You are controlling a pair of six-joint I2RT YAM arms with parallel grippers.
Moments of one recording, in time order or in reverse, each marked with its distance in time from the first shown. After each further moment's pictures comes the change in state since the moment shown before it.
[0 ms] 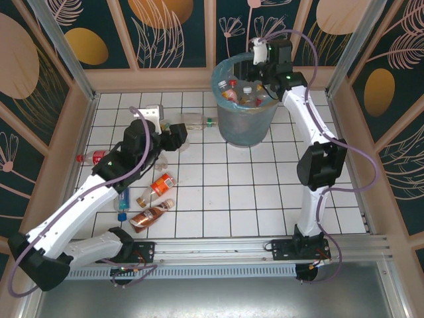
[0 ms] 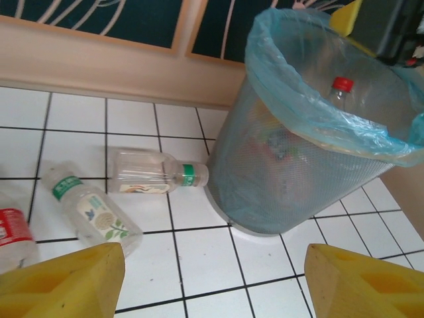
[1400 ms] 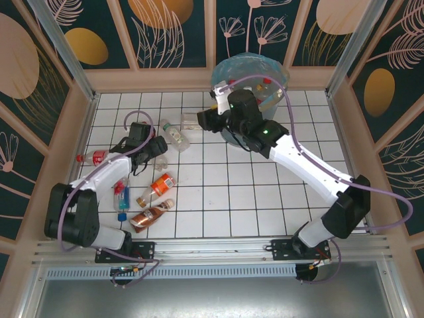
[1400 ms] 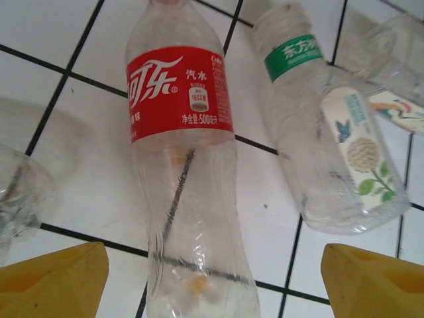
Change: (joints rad) left arm 0.392 0.404 -0.203 0.088 0.129 -0.113; right arm 0.480 -0.500 -0.642 0.154 0.391 0.088
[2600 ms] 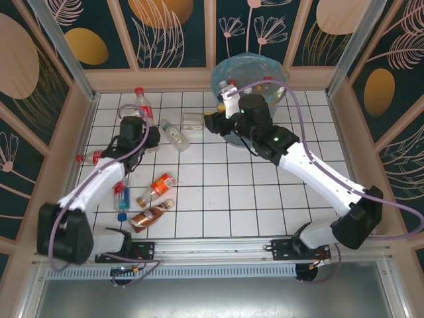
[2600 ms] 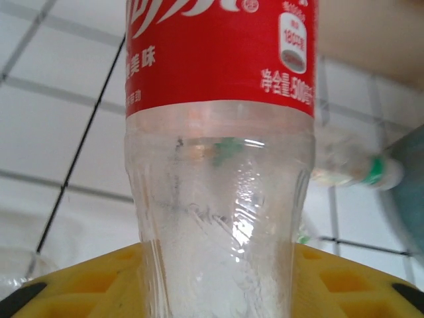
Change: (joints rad) left arm 0.002 -0.224 0.006 0.106 -0.011 0.171; right arm -0.011 -0.120 -0.091 0.048 0.007 -0.073
